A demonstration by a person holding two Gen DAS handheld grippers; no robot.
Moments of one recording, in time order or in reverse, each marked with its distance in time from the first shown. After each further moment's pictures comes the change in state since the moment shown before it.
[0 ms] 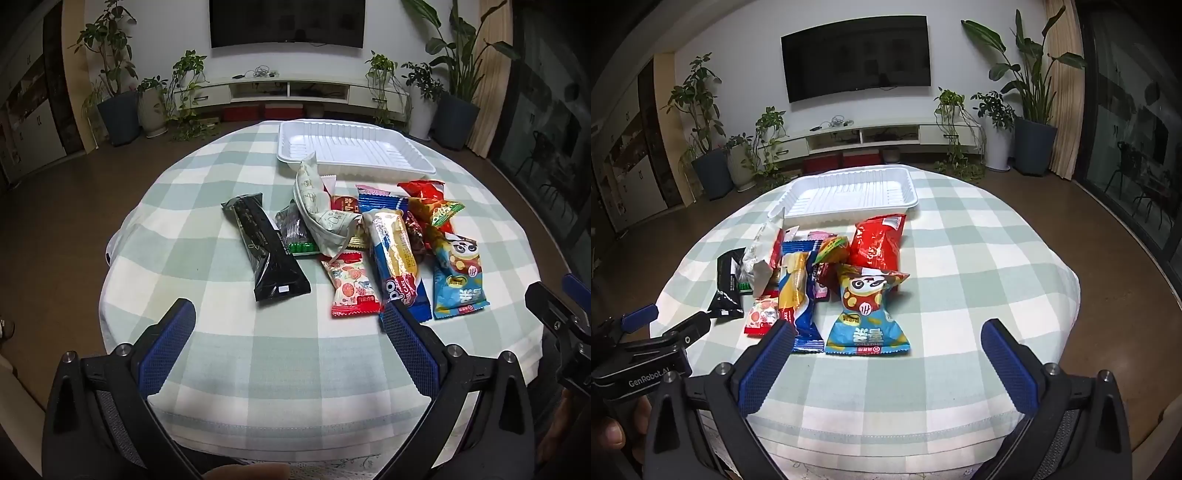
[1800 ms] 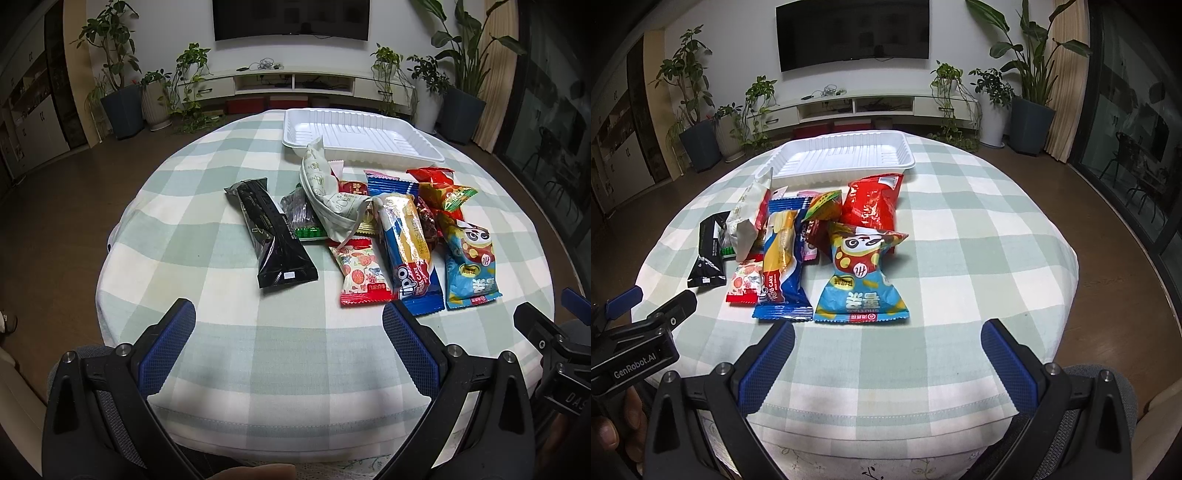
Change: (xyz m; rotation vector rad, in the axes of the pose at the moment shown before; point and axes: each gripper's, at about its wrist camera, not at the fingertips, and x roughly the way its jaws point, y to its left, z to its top) left arm 0.017 0.003 -0.012 -0.006 0.027 0.020; right arm 0.022 0.008 -0.015 -0.023 0.121 -0.054
